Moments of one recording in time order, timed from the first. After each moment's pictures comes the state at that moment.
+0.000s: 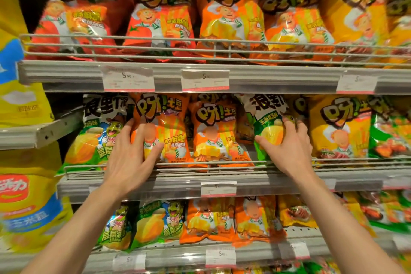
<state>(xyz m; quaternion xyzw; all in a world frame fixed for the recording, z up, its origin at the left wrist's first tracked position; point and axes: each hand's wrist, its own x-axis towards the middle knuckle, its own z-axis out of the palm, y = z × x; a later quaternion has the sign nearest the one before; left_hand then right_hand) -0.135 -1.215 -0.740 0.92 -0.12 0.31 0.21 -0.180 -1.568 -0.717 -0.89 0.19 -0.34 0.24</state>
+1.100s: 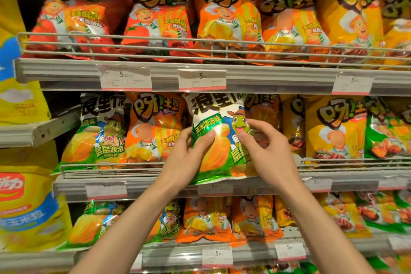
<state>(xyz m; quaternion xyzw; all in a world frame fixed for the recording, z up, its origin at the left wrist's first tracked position) -0.193 -1.322 -0.707 0.73 -0.17 0.06 0.66 -0.226 -1.506 -0.703 -0.78 -0.03 -0.32 0.53</state>
